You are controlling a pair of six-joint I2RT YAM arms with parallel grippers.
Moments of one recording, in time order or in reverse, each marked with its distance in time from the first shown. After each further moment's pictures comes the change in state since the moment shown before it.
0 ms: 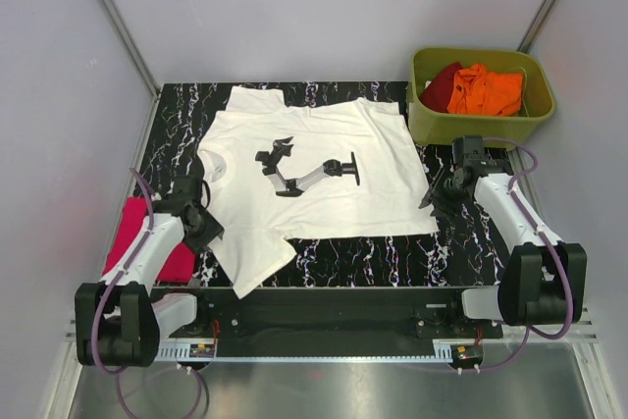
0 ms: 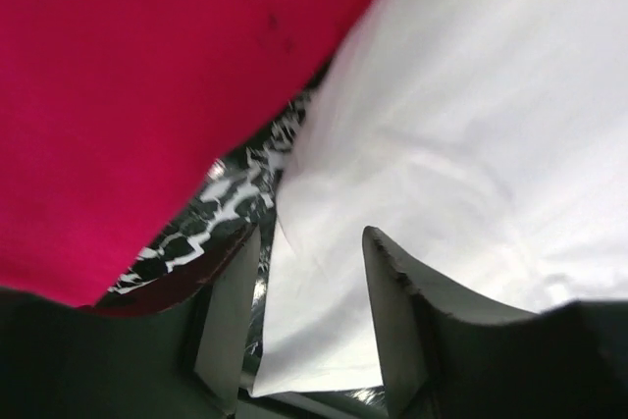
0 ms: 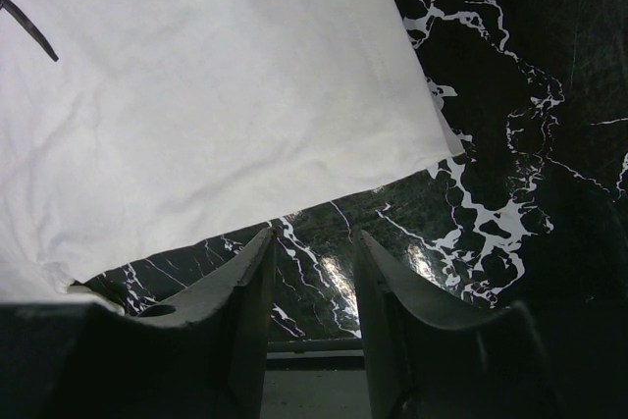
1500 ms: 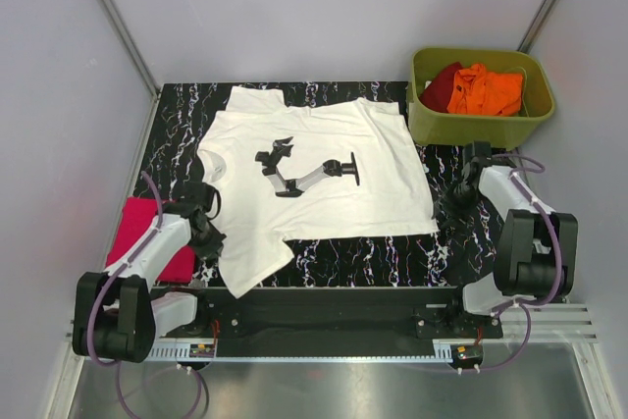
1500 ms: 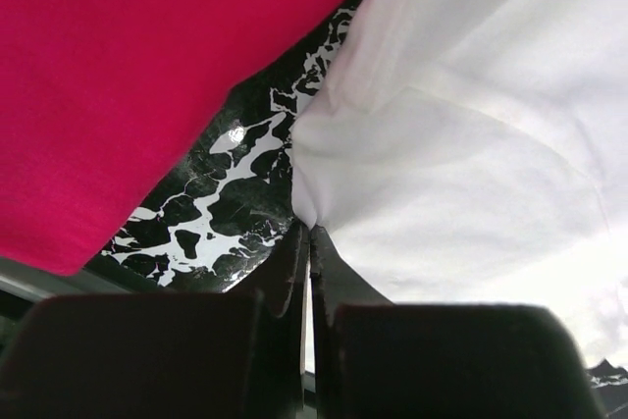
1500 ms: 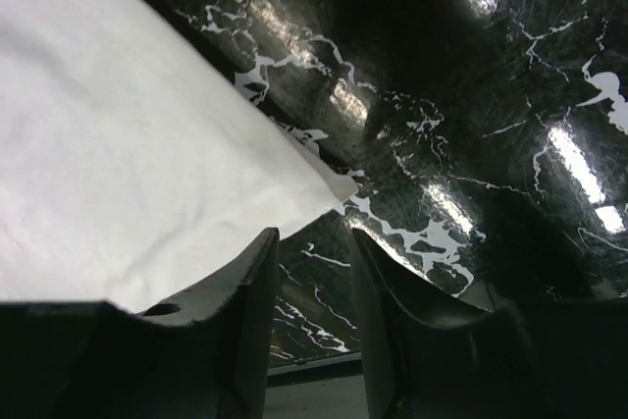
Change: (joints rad) left arm -0.122 0.035 -0.063 -0.044 -0.035 -0.122; right arm -0.123 0.159 -0.010 -0.023 0.051 0.047
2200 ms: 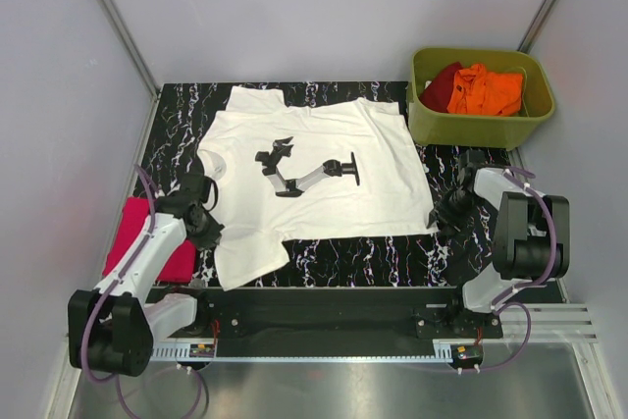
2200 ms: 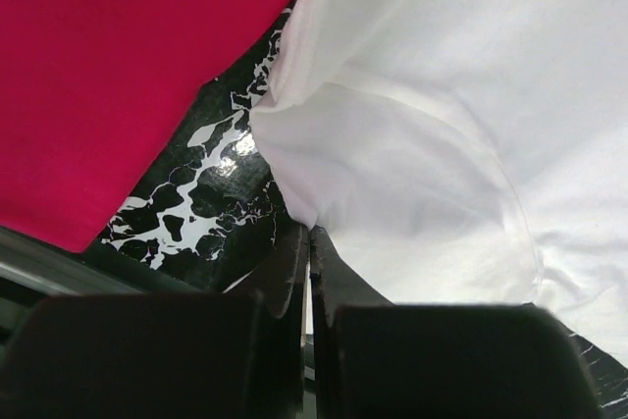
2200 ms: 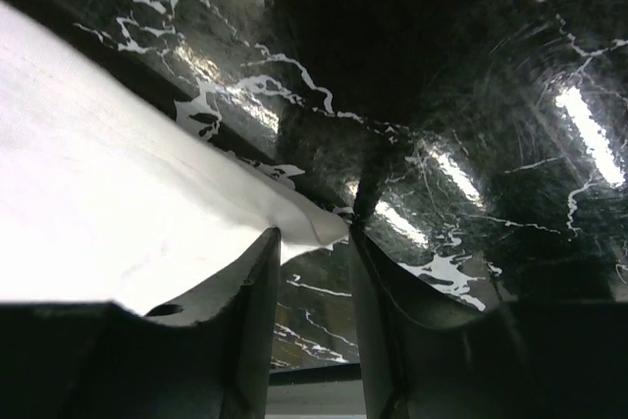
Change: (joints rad) left arm -0.020 -0.072 0.100 -0.068 -0.011 0.023; right arm -0.016 0.104 -0.063 0.077 -0.043 0.011
